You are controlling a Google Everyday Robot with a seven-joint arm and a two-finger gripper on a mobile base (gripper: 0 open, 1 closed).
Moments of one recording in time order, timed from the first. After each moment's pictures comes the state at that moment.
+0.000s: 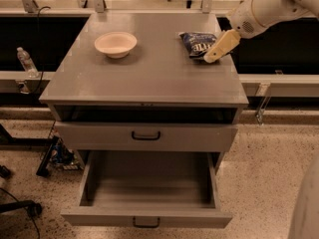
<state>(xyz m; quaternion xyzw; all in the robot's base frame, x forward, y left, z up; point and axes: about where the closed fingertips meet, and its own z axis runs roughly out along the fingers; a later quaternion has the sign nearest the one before) 0.729 -0.180 0.927 -0.51 0.77 0.06 0.39</state>
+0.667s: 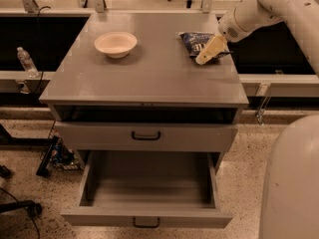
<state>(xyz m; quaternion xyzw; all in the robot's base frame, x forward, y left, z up) 0.777 -0.174 0.890 -0.49 0.78 0.03 0.38</state>
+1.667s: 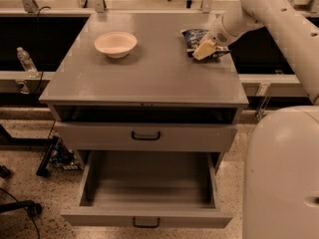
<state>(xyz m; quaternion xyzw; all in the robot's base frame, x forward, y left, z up) 0.798 -0.156 0.857 -0.50 0.79 0.03 0.35</state>
